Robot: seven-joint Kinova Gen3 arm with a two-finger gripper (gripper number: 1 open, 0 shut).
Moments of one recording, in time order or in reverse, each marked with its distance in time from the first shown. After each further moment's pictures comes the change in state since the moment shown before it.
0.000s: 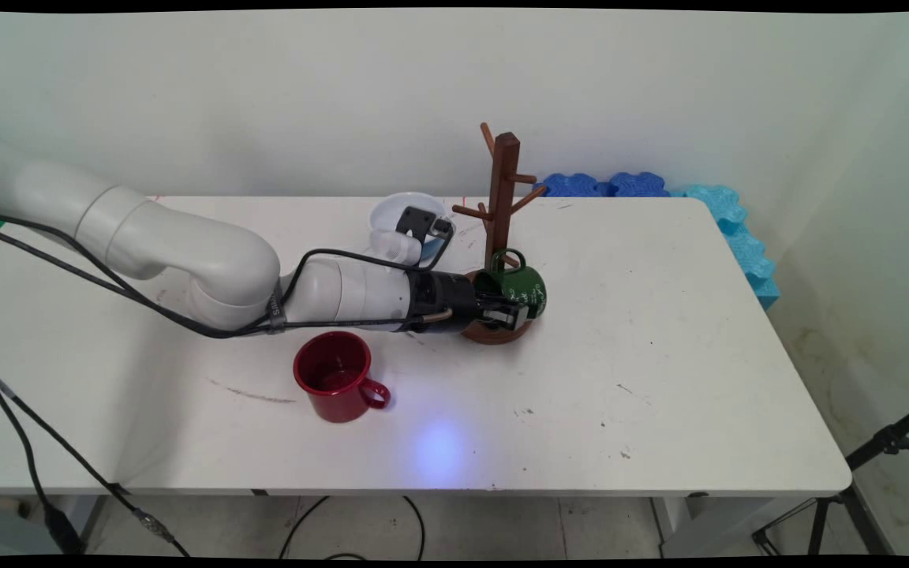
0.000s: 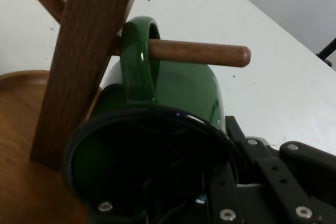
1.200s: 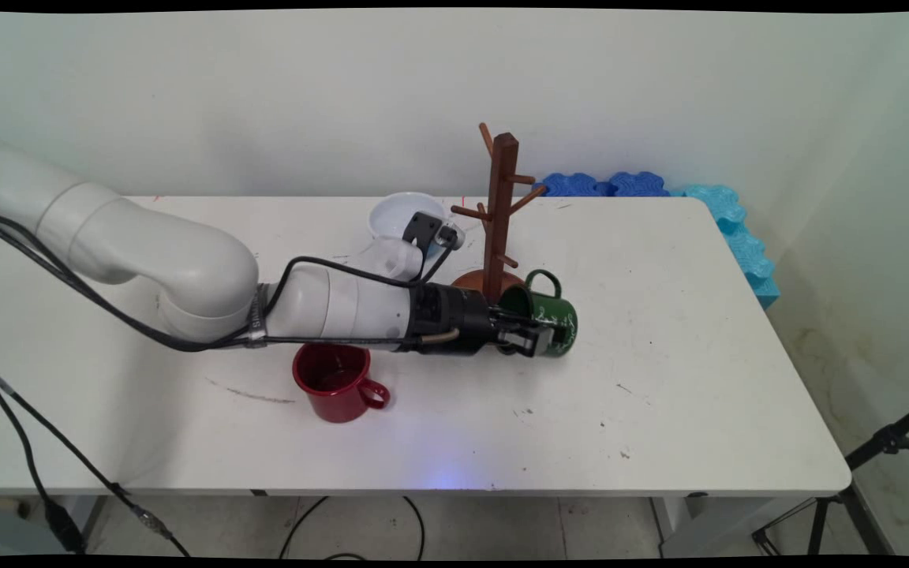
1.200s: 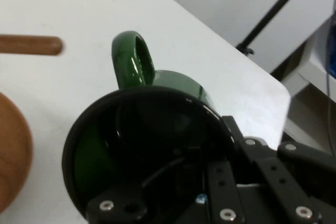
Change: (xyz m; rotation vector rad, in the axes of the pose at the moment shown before) arm -0.001 0.052 -0.027 -0.133 -0.014 0.024
